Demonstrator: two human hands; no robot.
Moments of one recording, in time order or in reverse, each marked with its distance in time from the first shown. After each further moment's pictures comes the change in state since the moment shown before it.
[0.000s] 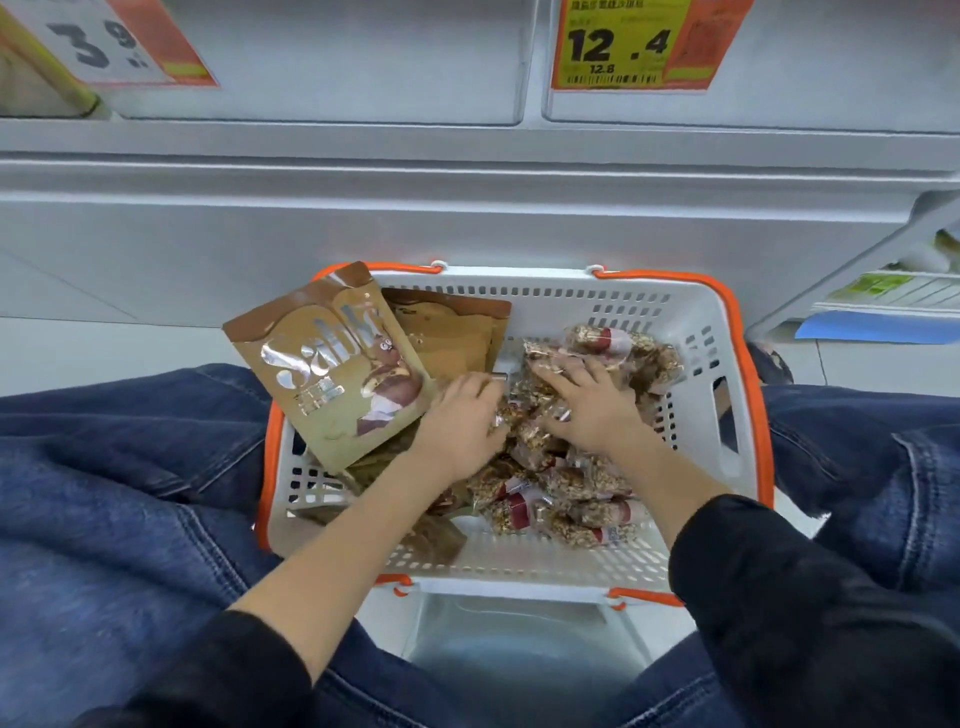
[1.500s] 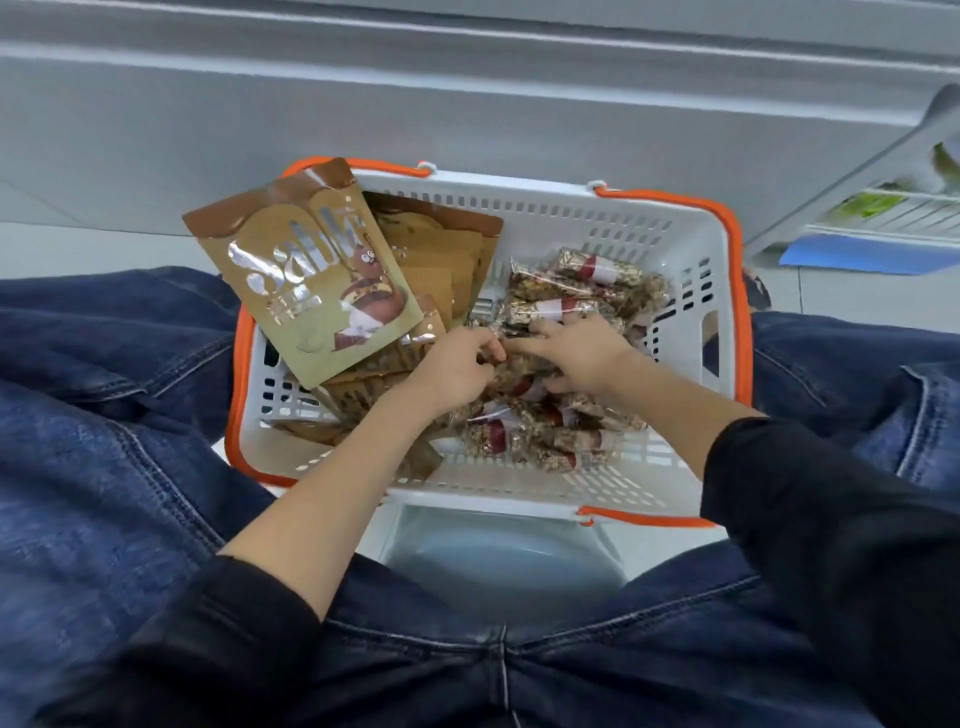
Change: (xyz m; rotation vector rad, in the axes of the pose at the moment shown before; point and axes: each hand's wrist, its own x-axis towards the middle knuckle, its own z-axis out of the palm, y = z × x) left_hand -0.013 0.018 0.014 -0.556 -0.085 -0.152; right_hand -0.017 0.007 0.005 -0.498 -0.044 -0.367
